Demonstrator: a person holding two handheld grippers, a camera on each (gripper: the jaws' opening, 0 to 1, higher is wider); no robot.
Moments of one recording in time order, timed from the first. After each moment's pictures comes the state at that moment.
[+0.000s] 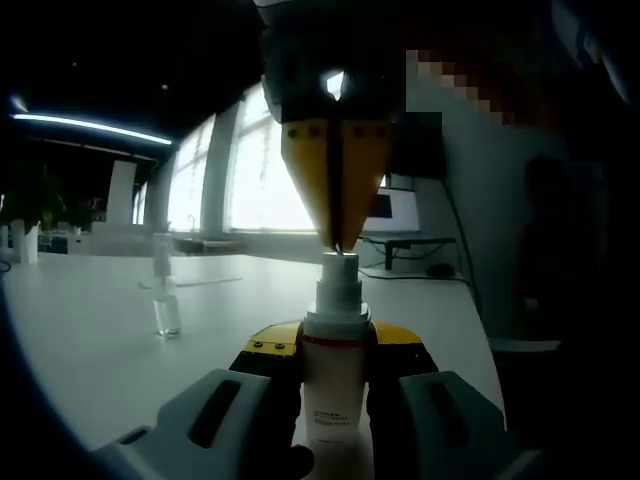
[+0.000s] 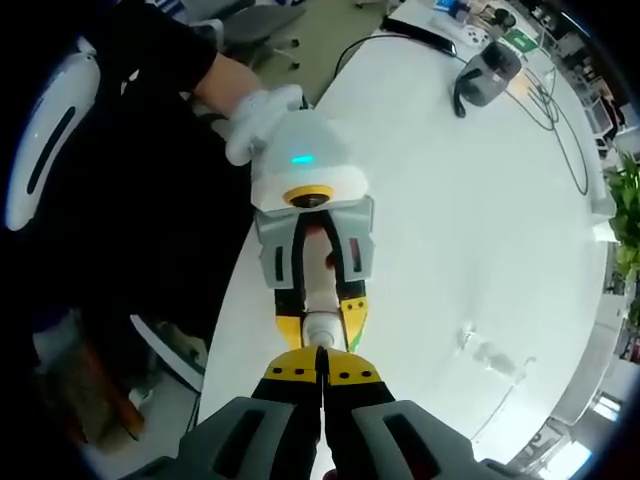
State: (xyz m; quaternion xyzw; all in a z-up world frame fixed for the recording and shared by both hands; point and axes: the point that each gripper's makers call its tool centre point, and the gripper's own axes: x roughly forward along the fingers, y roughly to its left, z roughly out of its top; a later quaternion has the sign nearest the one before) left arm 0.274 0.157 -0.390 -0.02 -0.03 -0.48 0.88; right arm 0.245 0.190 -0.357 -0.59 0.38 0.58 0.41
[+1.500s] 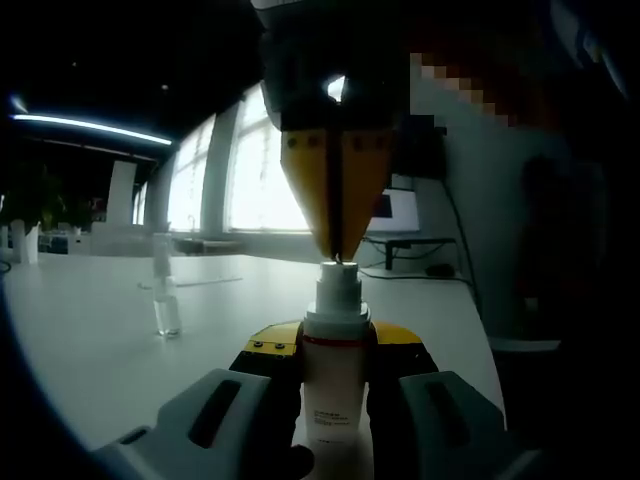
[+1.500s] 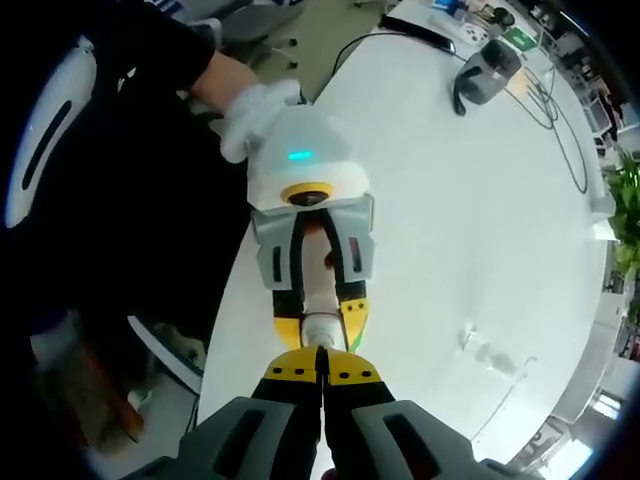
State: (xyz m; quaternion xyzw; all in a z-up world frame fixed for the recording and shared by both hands) left arm 0.275 0.157 -0.390 -0.02 -0.03 -0.48 0.88; right arm 0.245 0.189 -0.359 -0.59 0.38 0.58 0.41
